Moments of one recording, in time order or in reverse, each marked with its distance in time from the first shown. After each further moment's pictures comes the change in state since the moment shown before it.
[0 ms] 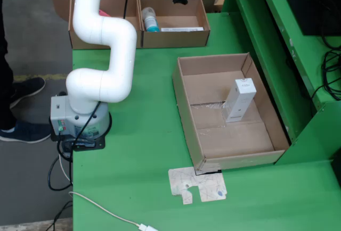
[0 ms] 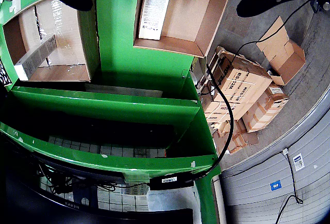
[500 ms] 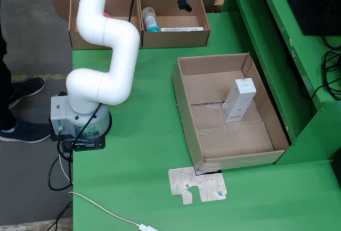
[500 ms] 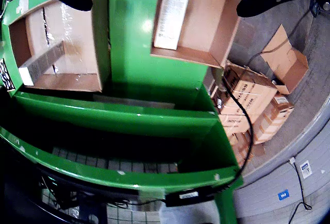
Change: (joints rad) arm -0.104 0.049 0.000 -0.071 0.110 -0.047
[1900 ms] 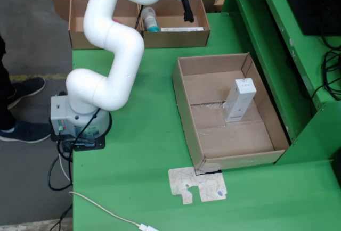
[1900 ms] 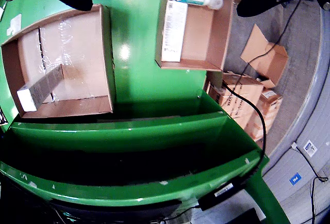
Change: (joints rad) arm -0.229 0.149 0.005 -0.095 0.325 -0.028
